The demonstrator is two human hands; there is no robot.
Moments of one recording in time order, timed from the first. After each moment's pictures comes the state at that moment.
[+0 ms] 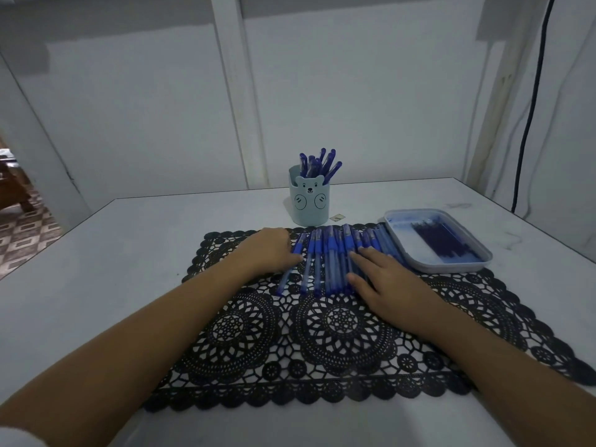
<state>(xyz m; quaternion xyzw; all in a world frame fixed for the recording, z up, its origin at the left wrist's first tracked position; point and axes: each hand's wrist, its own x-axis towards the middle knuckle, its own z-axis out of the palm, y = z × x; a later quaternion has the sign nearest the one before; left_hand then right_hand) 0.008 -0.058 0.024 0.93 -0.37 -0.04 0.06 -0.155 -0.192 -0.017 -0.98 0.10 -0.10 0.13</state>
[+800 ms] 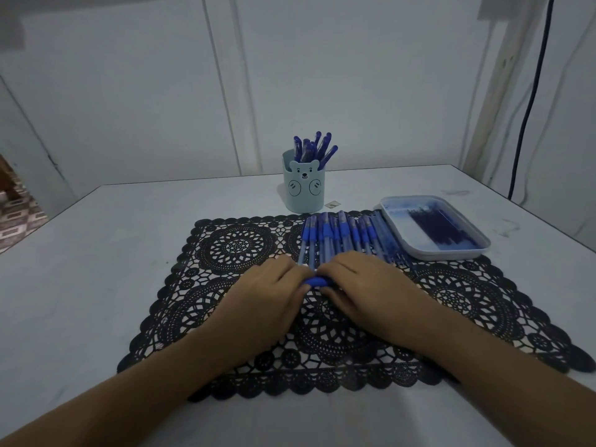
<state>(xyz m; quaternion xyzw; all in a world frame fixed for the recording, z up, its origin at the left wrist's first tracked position) -0.067 0.000 -0.018 0.76 -0.59 0.20 0.18 -0.162 -0.160 -0.011 -0.97 -0.10 -0.23 0.04</state>
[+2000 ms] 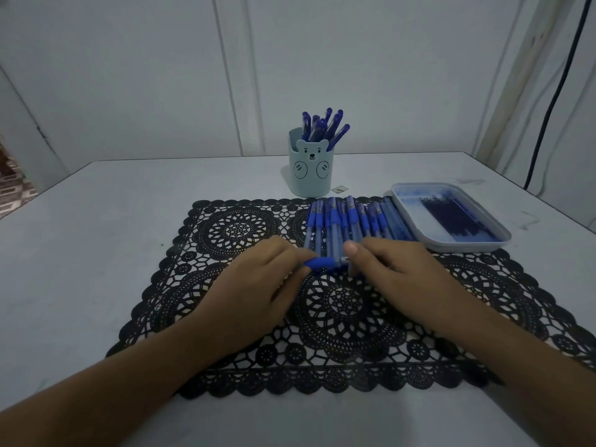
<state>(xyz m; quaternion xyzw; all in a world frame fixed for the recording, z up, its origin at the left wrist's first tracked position) -0.062 0.006 -0.015 0.74 -0.58 0.18 0.28 -0.175 -0.159 0.011 -0.92 0.05 -0.19 0.33</state>
